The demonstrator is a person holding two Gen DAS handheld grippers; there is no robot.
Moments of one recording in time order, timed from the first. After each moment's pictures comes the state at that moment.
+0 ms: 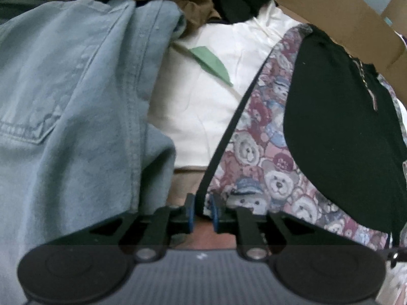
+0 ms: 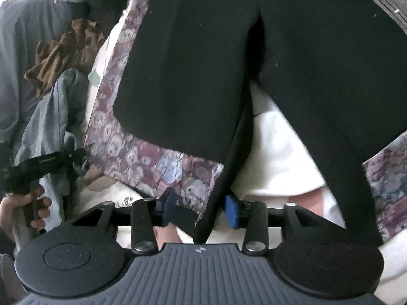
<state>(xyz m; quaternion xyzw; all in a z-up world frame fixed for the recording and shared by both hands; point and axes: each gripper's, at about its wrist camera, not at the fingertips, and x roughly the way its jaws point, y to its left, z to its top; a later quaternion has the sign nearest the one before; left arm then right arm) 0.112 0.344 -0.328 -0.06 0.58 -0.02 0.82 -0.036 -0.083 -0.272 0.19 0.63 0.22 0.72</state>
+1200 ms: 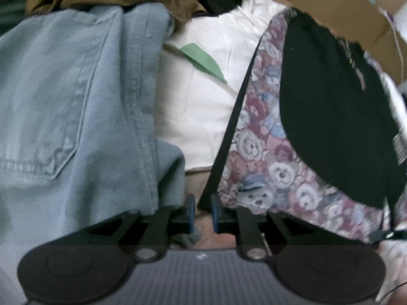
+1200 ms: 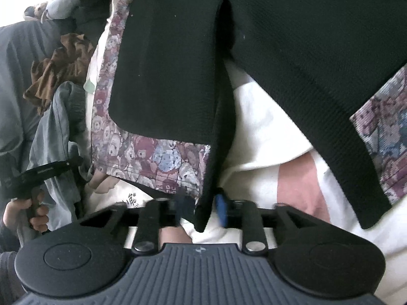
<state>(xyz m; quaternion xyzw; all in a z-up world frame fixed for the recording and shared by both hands) 0.126 0.358 -0.319 -0.01 0.60 -0.08 0.79 -0.052 -0.106 -0.284 0.25 0.64 0.20 0.70</state>
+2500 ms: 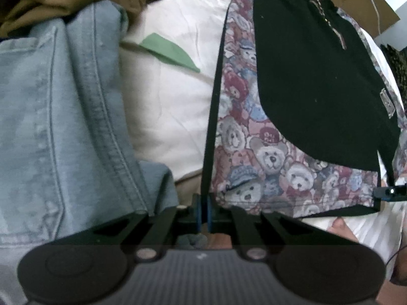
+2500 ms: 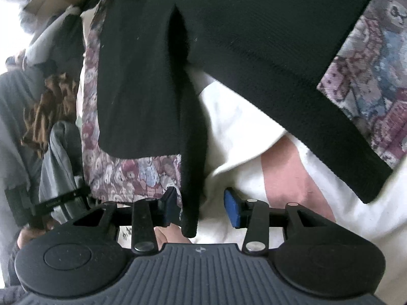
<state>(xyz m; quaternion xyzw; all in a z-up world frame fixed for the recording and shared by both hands) 0.139 0.354 -0.326 0.04 0.64 -0.17 0.74 -0.053 -0.133 -0.306 0.35 0.64 0.14 0.67</state>
